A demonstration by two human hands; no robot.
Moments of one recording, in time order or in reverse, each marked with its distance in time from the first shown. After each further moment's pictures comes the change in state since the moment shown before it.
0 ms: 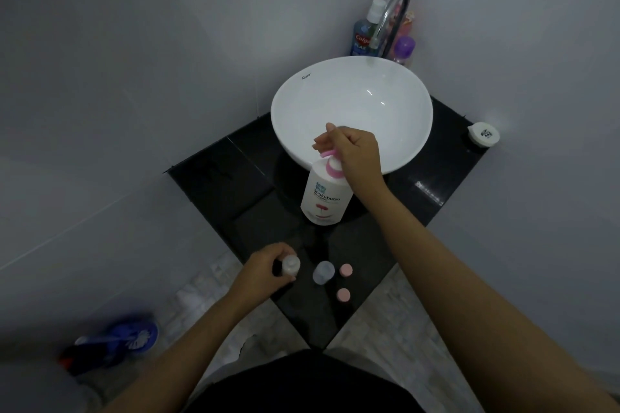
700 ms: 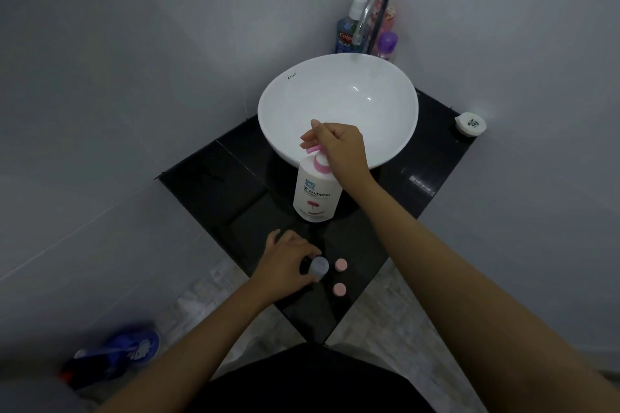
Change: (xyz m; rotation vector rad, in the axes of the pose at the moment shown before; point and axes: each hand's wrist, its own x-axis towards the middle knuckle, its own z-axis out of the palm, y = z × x) left_hand 0.018 0.039 0.018 0.475 -0.098 0.233; right_hand -0.003 -0.002 -0.001 -0.021 0.007 -0.005
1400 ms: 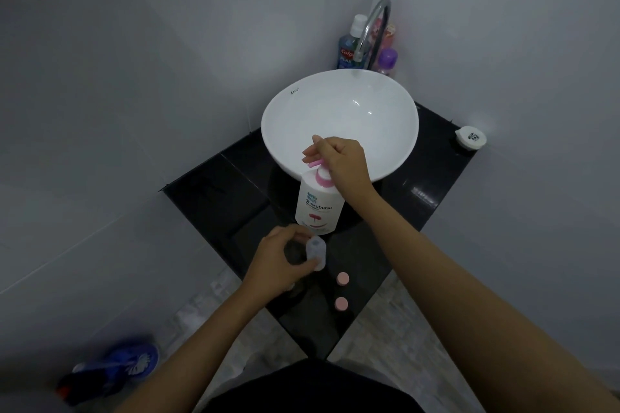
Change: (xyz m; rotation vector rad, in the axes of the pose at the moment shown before) left_hand -0.003 0.012 -0.038 -0.469 0.273 -0.091; right_hand 0.001 -0.003 -0.002 -0.011 -0.035 0.026
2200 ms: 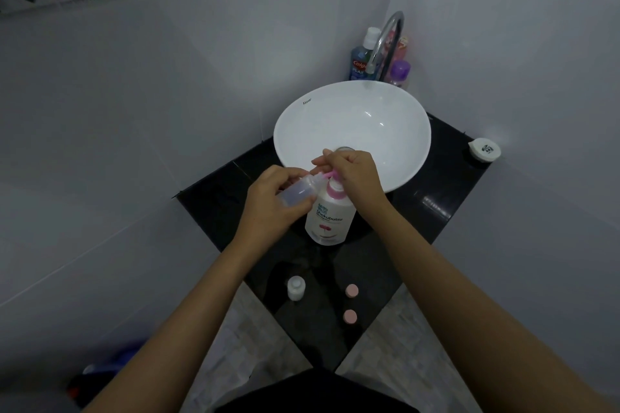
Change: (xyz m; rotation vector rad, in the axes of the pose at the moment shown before) left_hand 0.055 0.058 -0.062 0.003 0.280 0.101; right_hand 0.002 -0.005 -0.001 0.086 -0.049 0.081
